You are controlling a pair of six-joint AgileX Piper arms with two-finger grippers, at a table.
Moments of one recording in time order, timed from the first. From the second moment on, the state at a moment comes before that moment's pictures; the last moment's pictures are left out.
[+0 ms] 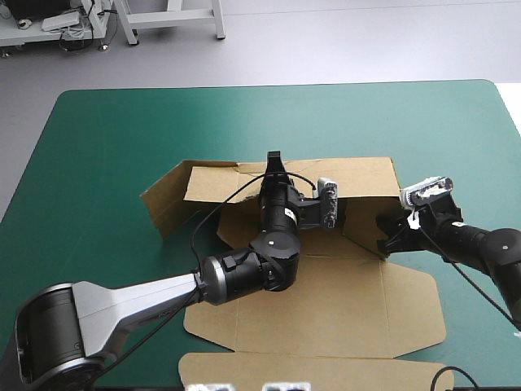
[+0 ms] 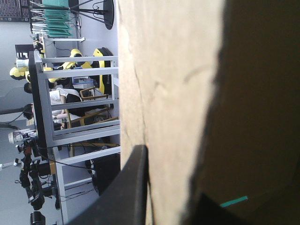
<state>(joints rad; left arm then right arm) -1.14 1.76 -1.34 1.23 0.94 -0.19 -0.10 1.14 -0.65 1.01 0.60 -1.22</state>
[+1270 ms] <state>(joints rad) -1.14 1.77 -1.34 1.19 0.93 -0.20 -0.11 1.22 -0.68 1.15 0.60 -1.29</state>
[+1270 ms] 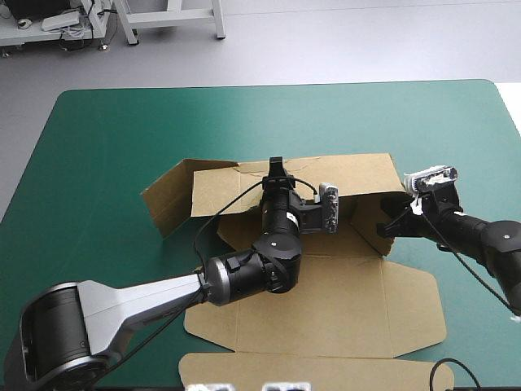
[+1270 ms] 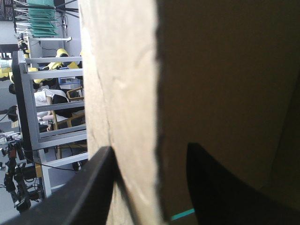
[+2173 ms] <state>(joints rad) -1.30 1.70 -1.33 1.28 1.04 -0.36 -0.11 1.21 -0.68 1.09 0.60 -1.22</state>
